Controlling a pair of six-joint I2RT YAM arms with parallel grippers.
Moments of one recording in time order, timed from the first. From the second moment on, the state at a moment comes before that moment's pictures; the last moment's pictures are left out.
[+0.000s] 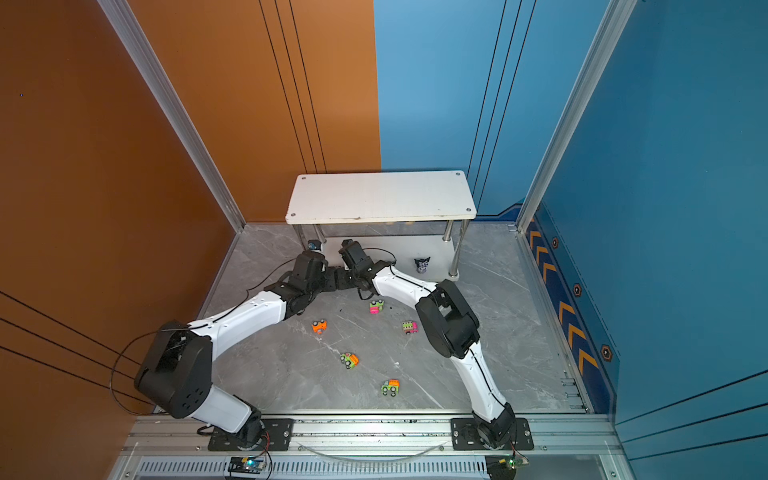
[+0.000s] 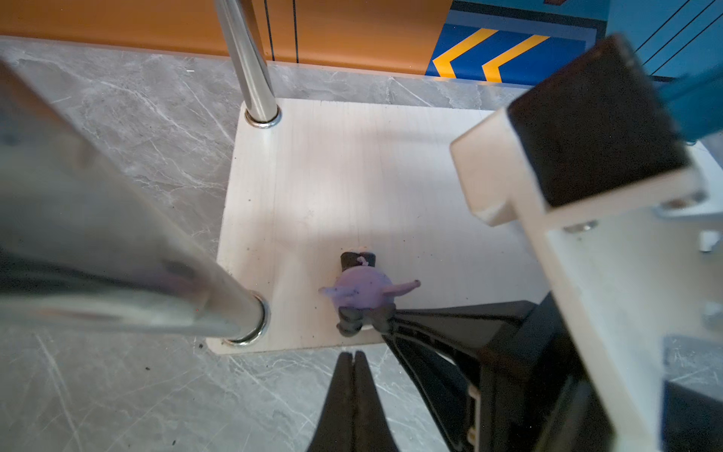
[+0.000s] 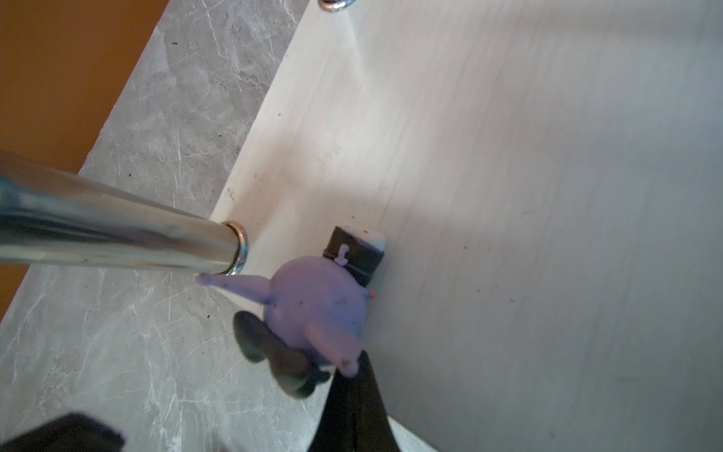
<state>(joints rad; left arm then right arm) -0.45 1.54 0.98 -0.09 -0.25 -0.38 0.74 2.22 1.75 -0.29 -0.06 0.45</state>
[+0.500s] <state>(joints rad) -0.44 1.52 0.97 -0.10 -0.25 -0.39 0.74 2.06 1.59 -0.28 -0.06 0.44</state>
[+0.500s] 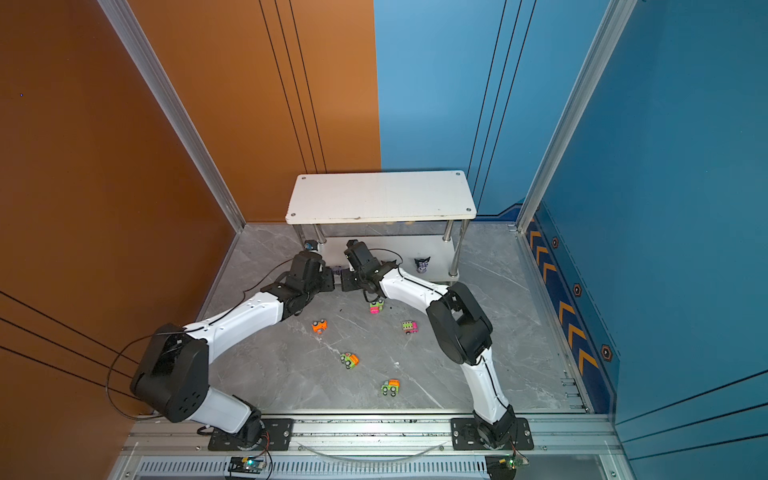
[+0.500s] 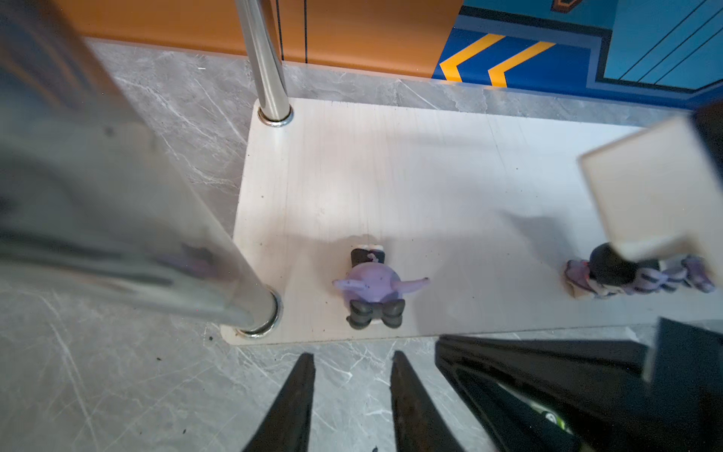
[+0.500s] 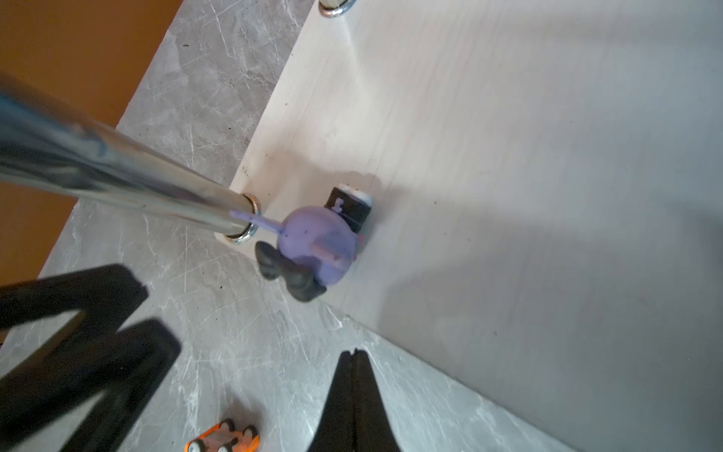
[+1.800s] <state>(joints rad) -0.47 1.78 1.14 -0.14 -0.28 -0.43 0.71 1.70 1.22 -0.24 -0.03 0.45</state>
